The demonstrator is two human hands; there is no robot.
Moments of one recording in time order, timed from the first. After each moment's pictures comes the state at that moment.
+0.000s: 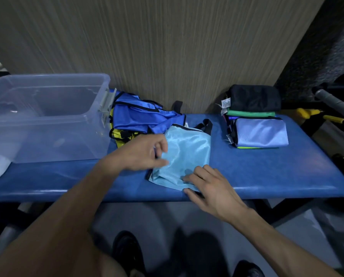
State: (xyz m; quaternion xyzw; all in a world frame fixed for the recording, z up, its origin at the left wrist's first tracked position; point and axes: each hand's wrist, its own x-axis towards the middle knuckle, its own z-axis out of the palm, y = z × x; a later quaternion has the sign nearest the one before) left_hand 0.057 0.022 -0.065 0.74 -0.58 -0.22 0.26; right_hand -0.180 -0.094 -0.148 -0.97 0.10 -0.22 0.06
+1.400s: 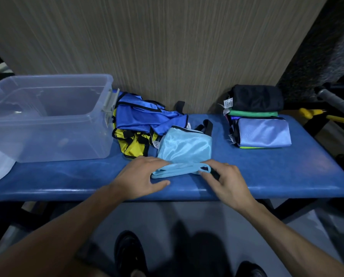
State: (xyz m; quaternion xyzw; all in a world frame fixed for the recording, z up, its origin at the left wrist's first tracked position) left_hand 0.045 0.055 -0.130 0.72 -0.66 -0.03 0.22; right_hand -0.185 -0.113 -0.132 -0.90 0.19 -0.28 0.28
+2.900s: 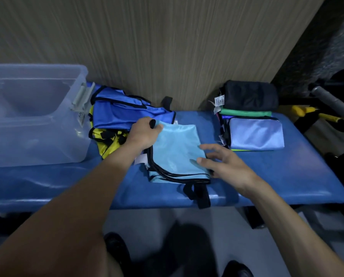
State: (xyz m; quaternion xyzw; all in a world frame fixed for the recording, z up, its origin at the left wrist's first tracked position) left_hand 0.074 -0.084 -0.100 0.86 -0.32 -0.19 0.35; right_hand -0.177 -0.162 -0.091 -0.69 0.36 -0.13 0.62
